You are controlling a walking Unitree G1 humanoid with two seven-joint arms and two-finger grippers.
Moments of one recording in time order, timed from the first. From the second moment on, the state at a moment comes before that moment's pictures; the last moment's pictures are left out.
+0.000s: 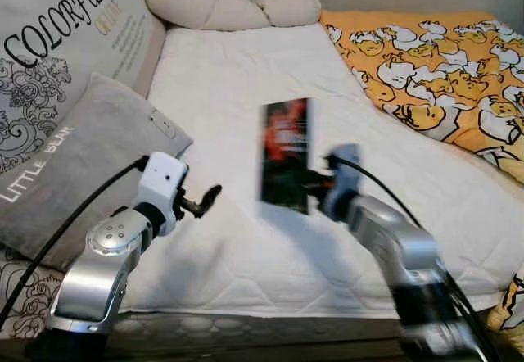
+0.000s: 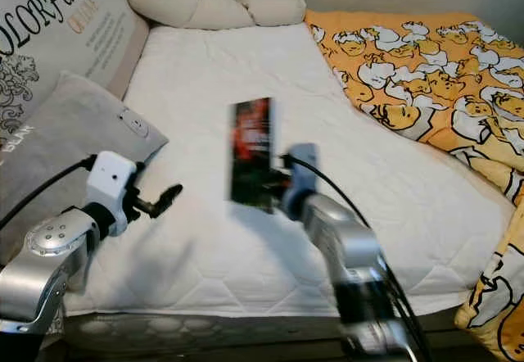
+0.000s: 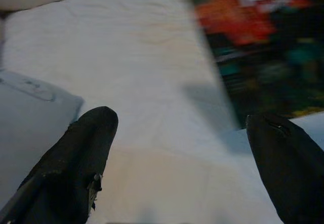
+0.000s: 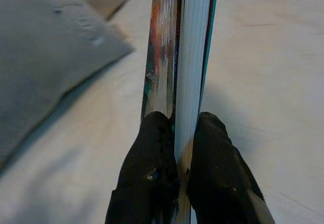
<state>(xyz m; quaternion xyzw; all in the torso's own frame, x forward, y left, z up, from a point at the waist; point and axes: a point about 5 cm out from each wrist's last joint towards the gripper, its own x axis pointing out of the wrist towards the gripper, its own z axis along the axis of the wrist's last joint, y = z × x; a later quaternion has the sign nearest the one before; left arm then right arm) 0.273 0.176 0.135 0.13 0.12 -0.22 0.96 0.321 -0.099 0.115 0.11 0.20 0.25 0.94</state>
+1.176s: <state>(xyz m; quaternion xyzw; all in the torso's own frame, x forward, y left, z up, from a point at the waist) 0.194 0.218 0.153 0.20 0.25 -0.32 0.89 0.338 -0.052 0.057 0.16 0.36 0.25 0.89</state>
